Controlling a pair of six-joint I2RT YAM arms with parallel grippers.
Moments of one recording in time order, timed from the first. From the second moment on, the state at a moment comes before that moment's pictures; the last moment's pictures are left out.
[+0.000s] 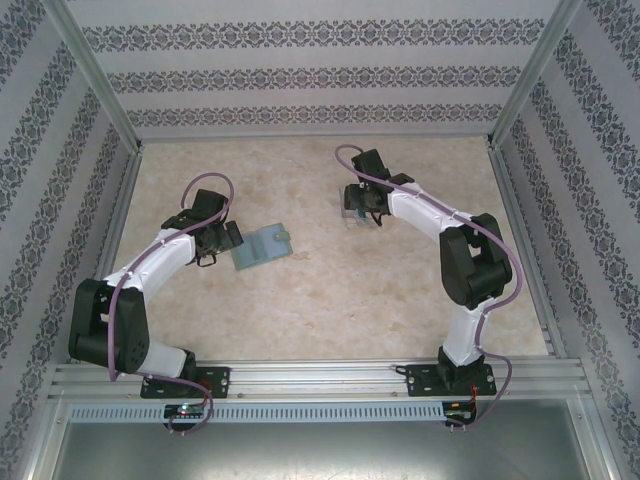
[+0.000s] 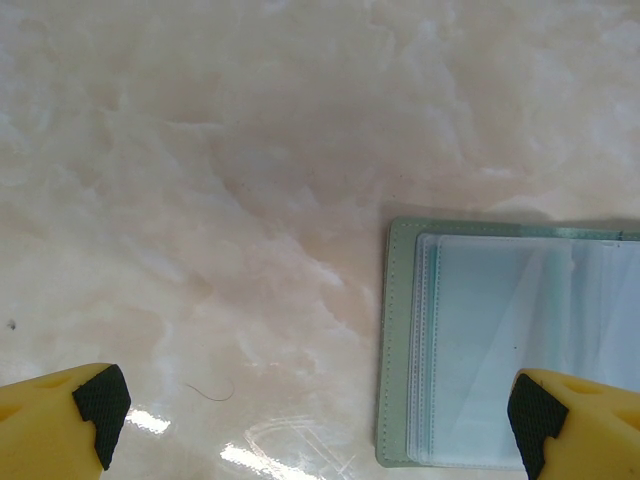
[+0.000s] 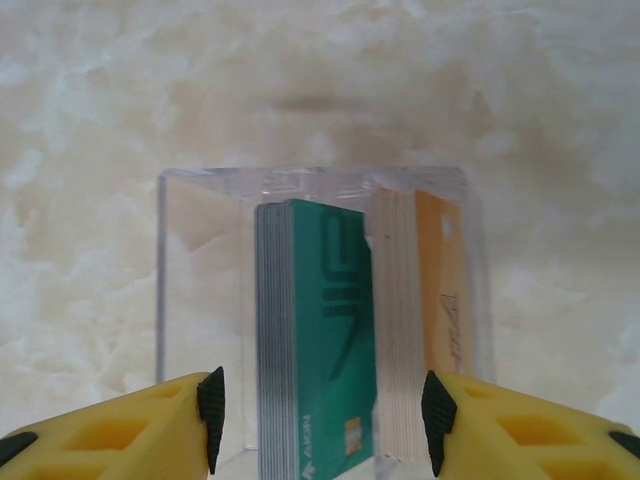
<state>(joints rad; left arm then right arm) -0.18 1.43 0.92 -0.64 -0.20 -0.61 0.41 1.90 1.42 -0.51 0.12 0.42</state>
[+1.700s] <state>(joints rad) -0.17 1.44 0.91 -0.63 -0.21 -0.61 0.42 2.04 1.59 -0.63 0.15 0.42</state>
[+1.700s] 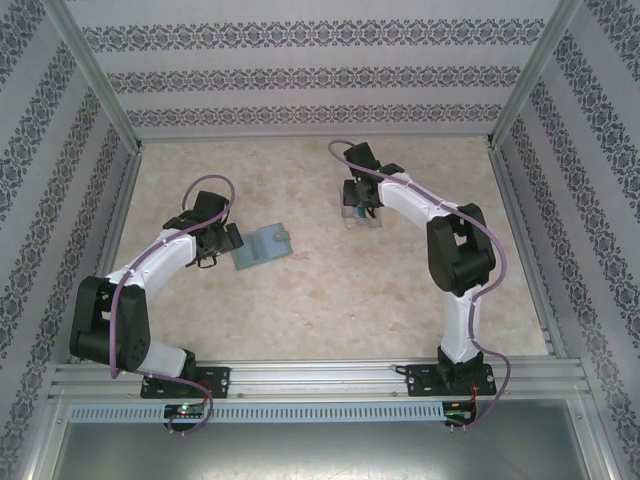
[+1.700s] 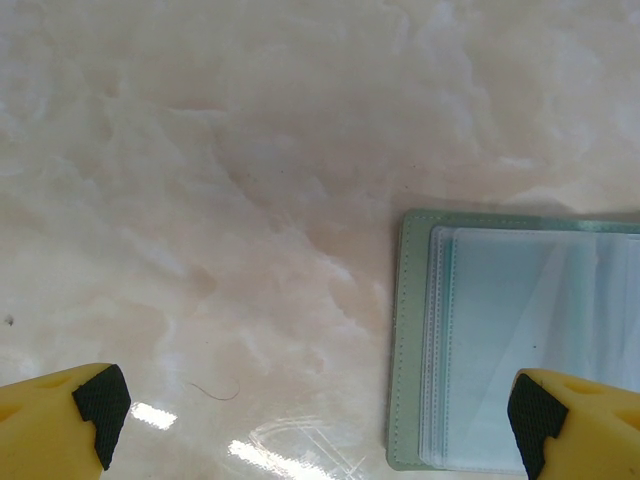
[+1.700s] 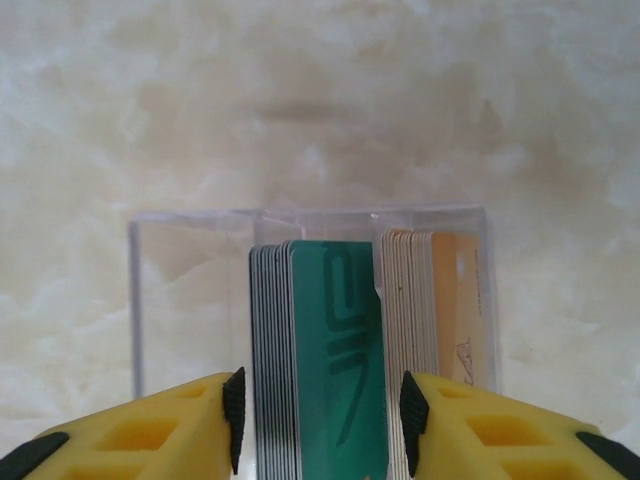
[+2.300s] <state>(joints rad) -0.17 1.44 0.91 -0.63 -0.21 -0.61 0.49 2.12 1.71 -0.74 0.31 0.34</state>
